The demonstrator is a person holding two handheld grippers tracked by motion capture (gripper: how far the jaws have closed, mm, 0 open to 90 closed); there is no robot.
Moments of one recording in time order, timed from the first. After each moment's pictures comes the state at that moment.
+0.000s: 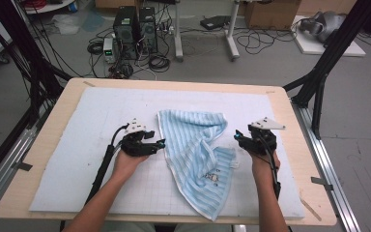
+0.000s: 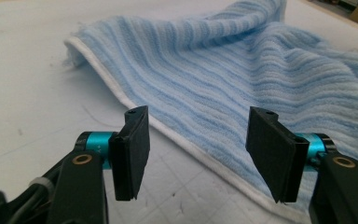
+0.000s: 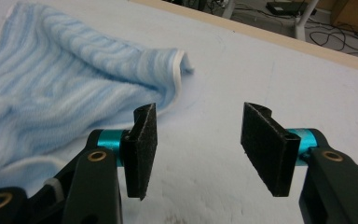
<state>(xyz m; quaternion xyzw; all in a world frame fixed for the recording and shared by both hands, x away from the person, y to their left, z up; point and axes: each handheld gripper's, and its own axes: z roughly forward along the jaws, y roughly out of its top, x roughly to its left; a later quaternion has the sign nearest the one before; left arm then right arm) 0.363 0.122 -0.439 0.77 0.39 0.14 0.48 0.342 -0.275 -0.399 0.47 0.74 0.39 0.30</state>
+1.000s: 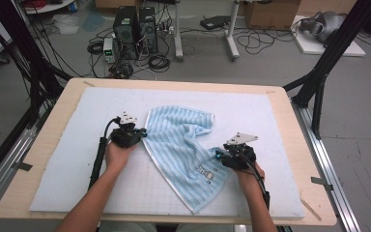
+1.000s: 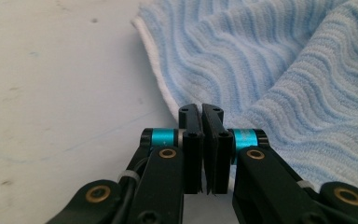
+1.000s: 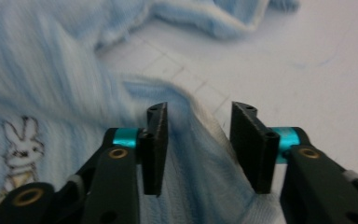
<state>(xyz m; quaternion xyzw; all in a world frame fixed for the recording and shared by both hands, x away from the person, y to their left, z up) 0.390 0.167 -0.440 0.77 0.45 0.20 0.41 0.330 -0.227 -0.439 0.38 0.83 0.35 0.20</state>
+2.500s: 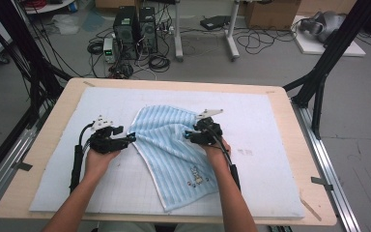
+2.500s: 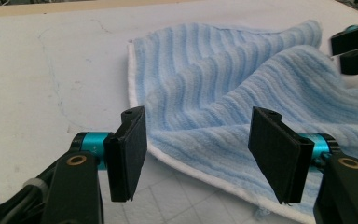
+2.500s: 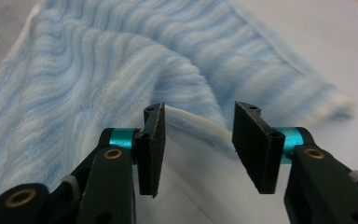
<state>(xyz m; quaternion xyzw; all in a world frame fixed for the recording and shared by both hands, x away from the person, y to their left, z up) 0.356 0.211 -0.427 0.73 0.45 0.20 0.48 0.405 -0.133 -0.425 0.37 0.83 0.39 0.15</state>
